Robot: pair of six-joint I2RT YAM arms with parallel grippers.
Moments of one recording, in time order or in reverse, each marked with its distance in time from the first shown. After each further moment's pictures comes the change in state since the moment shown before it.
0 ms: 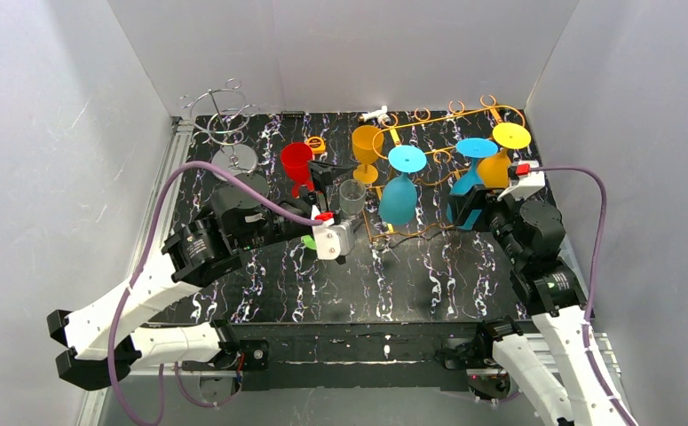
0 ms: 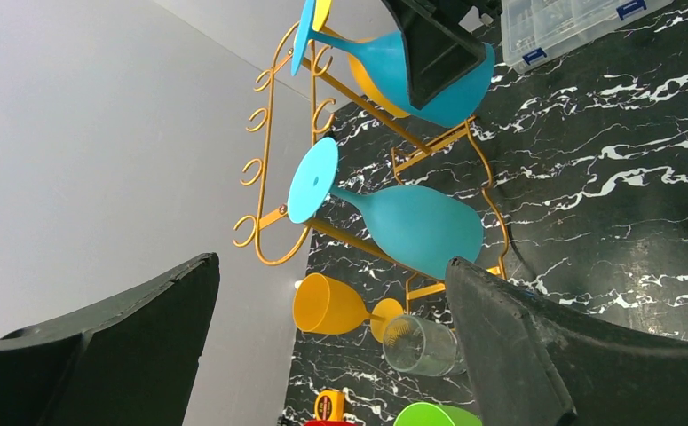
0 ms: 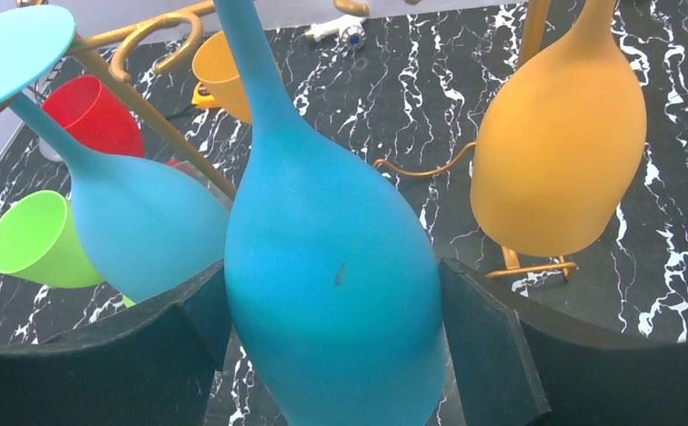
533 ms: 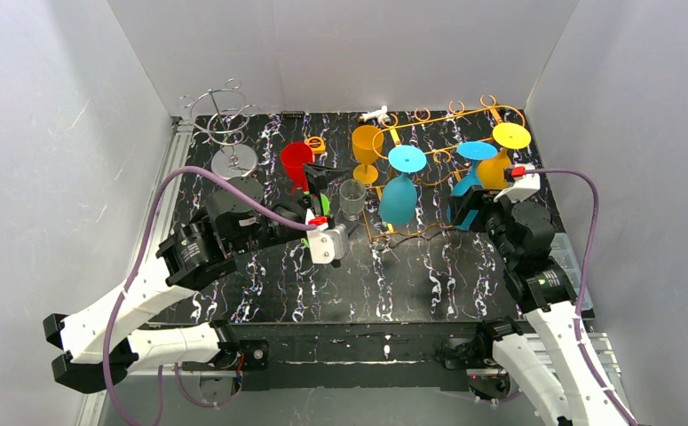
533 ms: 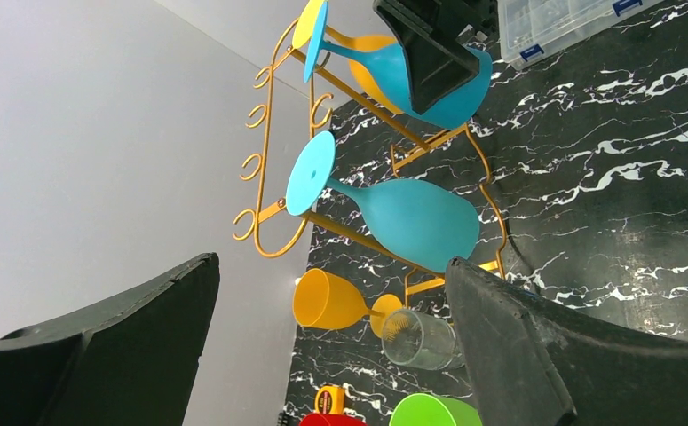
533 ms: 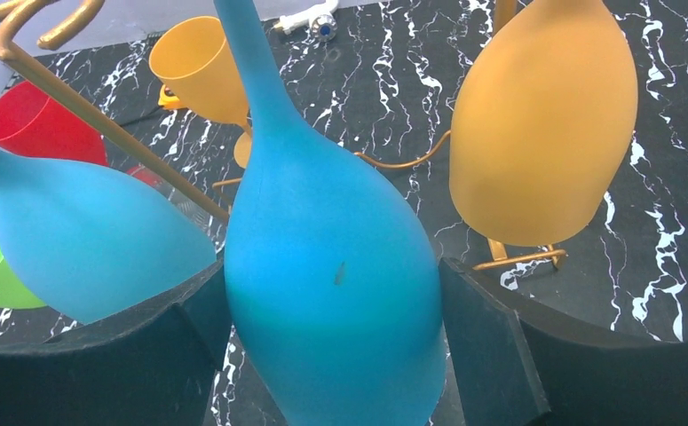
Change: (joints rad) left arm 0.000 -0.031 -0.018 -0.014 0.000 0.005; right arm 0.000 0.010 -0.080 0.077 0.061 0.013
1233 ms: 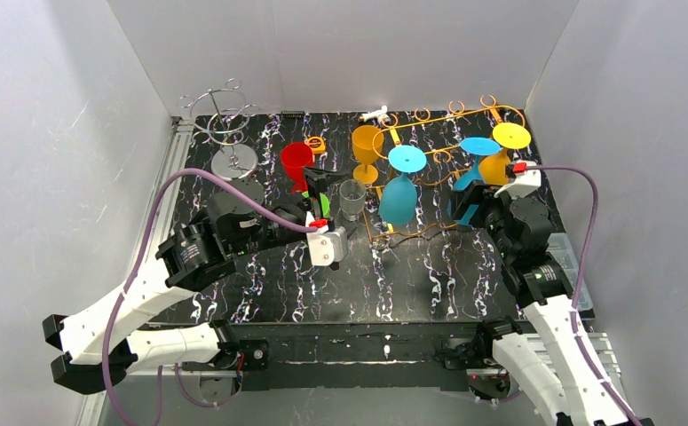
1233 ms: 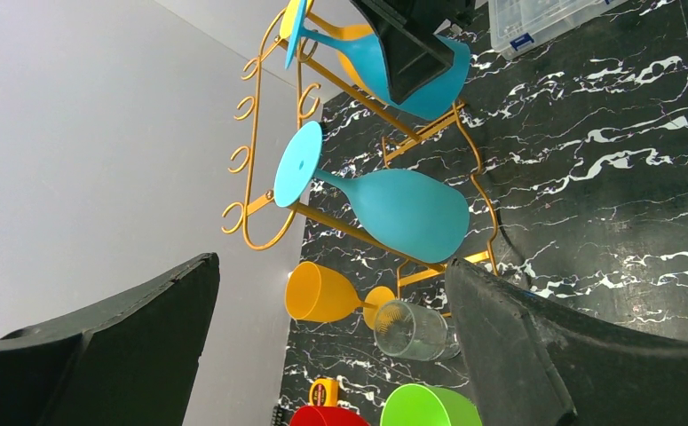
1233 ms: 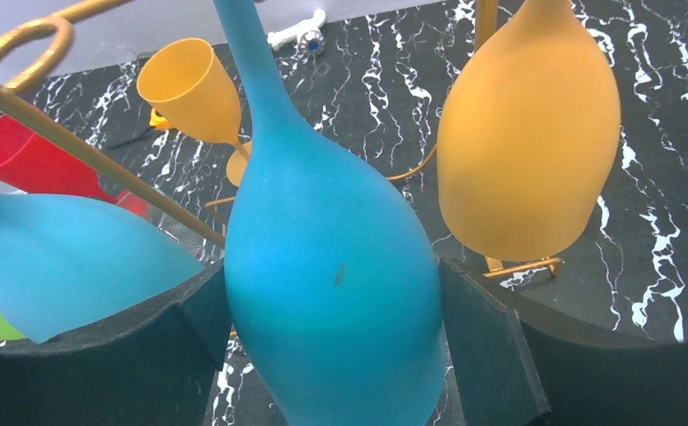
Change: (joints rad) left arm 0.000 -0.011 -0.014 -0.021 0.000 0.002; right arm -0.008 0.029 -0.003 0.054 0.035 0.021
